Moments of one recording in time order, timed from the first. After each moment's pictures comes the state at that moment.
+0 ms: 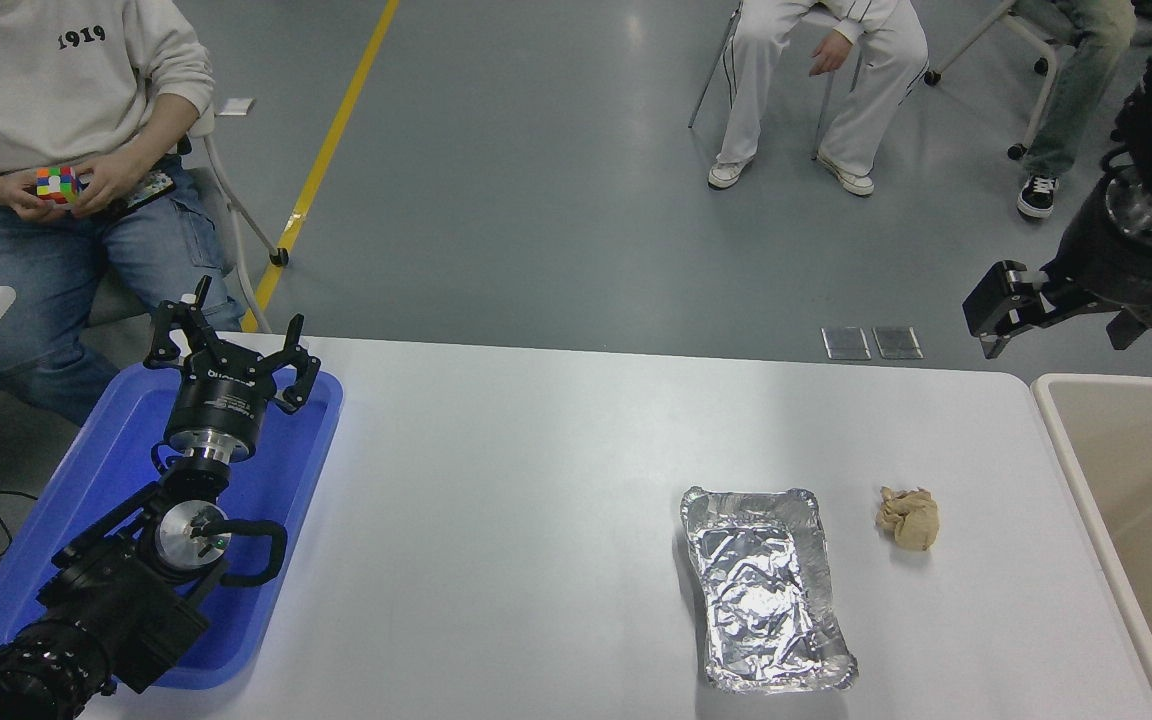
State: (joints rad) left arm -0.62 0.18 -0.87 -0.41 -0.09 -0.57 -0.51; right arm 2.18 -0.42 -1.32 1.24 -0.29 0.79 -0.16
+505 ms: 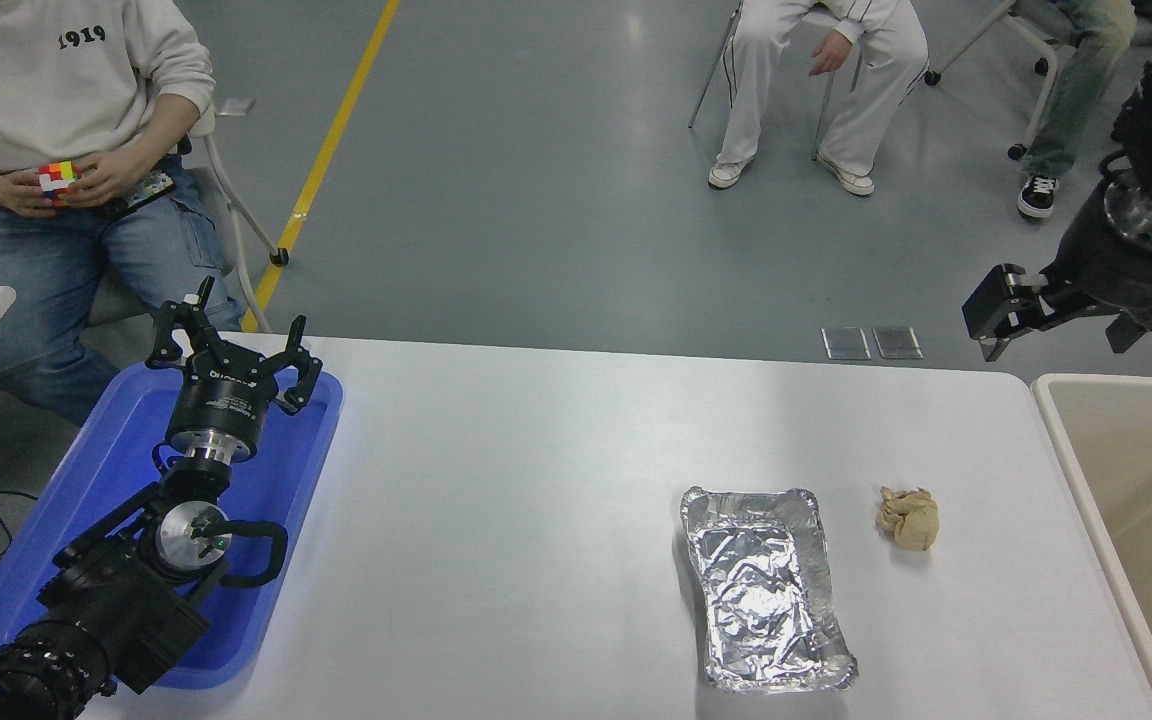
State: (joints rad) left arm -0.62 0.18 -0.87 -0.41 -0.09 -0.57 -0.51; right arm 2.18 -0.42 -1.33 1.24 -0.29 0.79 -0.16
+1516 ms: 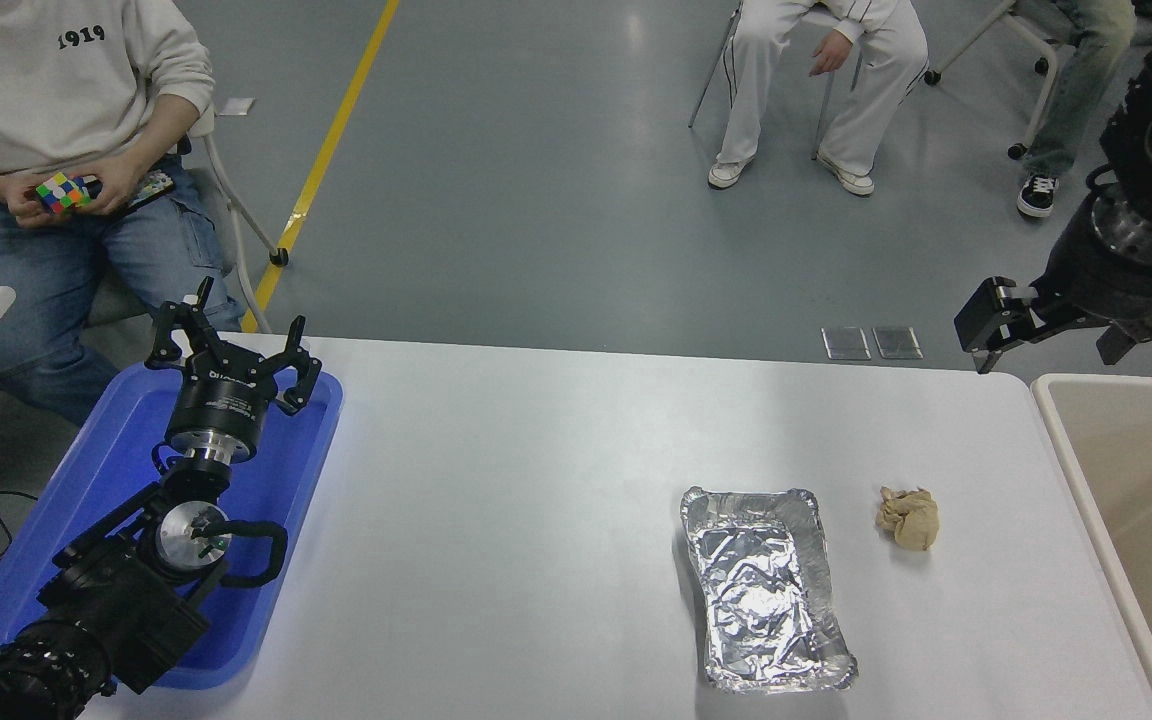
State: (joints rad) left arm -0.62 0.18 -0.87 -0.41 -0.09 -0.57 -0.51; right arm 2.14 -0.41 -1.31 1.24 -0.29 0.79 -0.16
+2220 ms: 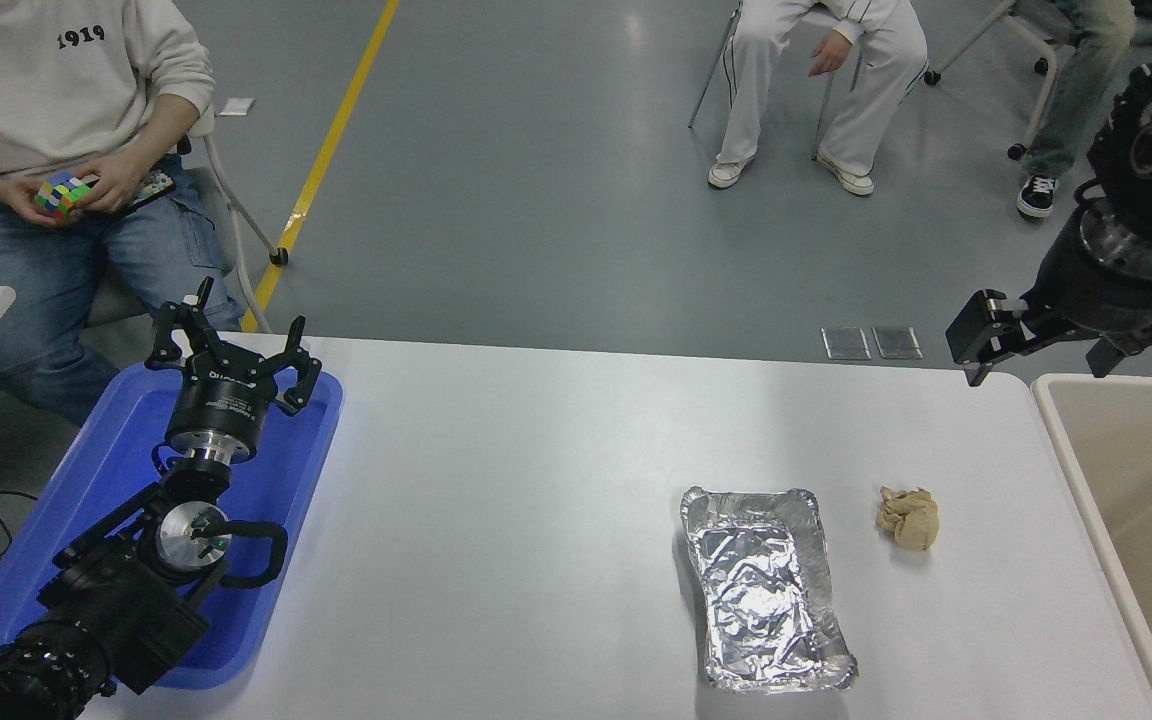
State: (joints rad) left arm -0.62 0.18 -0.87 -0.41 -0.09 -0.57 -0.51; right arm 2.10 -0.40 -1.28 1.25 -0.28 0.79 -0.16
